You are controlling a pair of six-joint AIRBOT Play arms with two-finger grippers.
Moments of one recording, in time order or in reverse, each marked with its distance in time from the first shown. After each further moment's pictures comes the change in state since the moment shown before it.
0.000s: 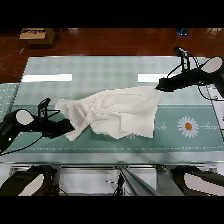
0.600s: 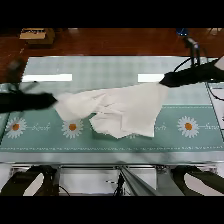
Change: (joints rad) left arm 0.072 0.227 0.454 0.059 -0.090 0.105; right arm 0.000 0.168 0.038 0.000 0.022 0.008
